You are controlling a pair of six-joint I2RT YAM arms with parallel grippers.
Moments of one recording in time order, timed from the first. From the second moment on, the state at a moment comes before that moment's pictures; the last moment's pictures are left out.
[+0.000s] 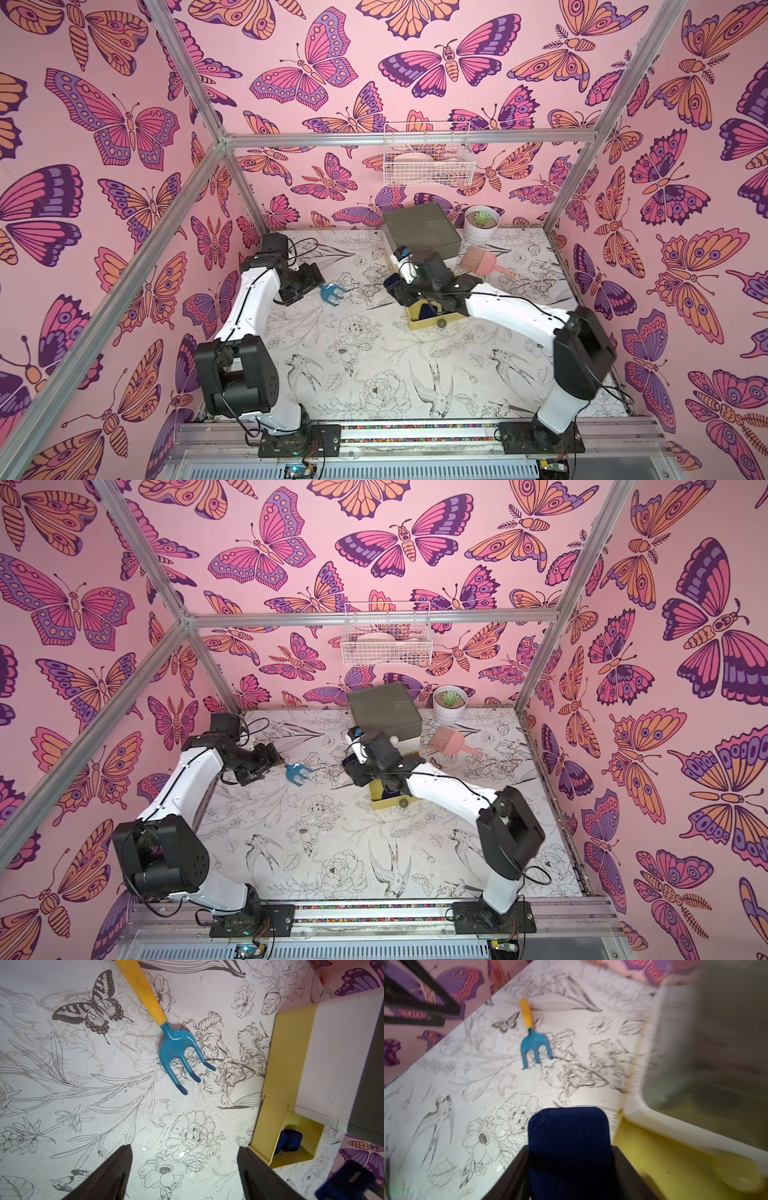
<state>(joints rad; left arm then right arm) 0.12 1.57 1.34 -0.94 0.30 -0.39 0.82 1.67 1.26 -0.23 -0.03 0.16</state>
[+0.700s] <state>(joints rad) 0.10 1.57 1.34 -0.93 0.30 -0.39 0.50 1.46 0.83 -0.02 0.06 0.45</state>
